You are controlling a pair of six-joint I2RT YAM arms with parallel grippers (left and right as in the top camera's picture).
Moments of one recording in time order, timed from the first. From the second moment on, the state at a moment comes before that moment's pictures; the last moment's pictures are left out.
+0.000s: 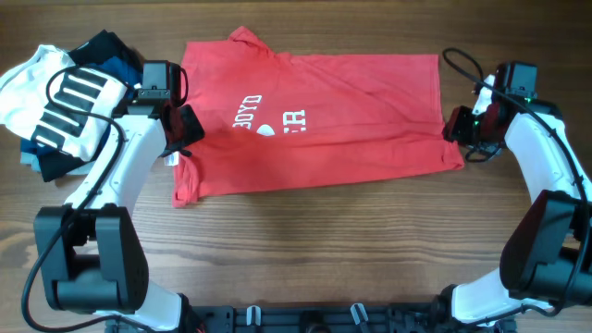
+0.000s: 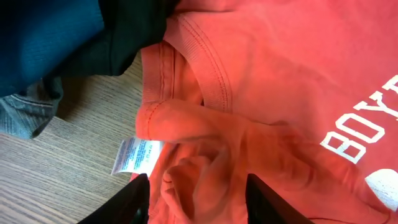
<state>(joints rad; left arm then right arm) -0.03 1.71 1.18 -0.72 -0.12 -0.49 -0.22 1.73 1.18 -0.75 -0.11 0.13</state>
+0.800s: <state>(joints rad) -0.03 1.65 0.97 -0.70 -0.03 -0.49 -0.22 1.74 1.00 -0.67 -0.14 0.13</state>
